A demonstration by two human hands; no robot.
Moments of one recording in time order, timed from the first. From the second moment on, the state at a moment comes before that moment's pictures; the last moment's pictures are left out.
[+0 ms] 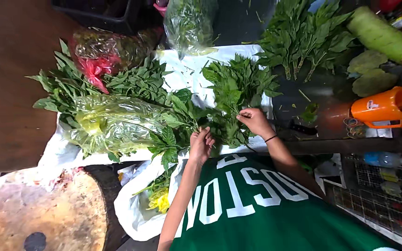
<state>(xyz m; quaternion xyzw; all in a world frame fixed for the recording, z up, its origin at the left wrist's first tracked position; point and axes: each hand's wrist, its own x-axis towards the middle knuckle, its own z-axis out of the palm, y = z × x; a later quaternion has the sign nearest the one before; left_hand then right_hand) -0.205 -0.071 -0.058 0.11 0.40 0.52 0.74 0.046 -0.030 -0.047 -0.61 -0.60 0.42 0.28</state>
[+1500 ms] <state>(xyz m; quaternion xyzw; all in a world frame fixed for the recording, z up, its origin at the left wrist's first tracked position) -0.196 -0.071 -0.050 0.14 0.41 0.54 0.72 -0.011 -0.019 -0.001 -0.48 -0.64 0.50 0.33</state>
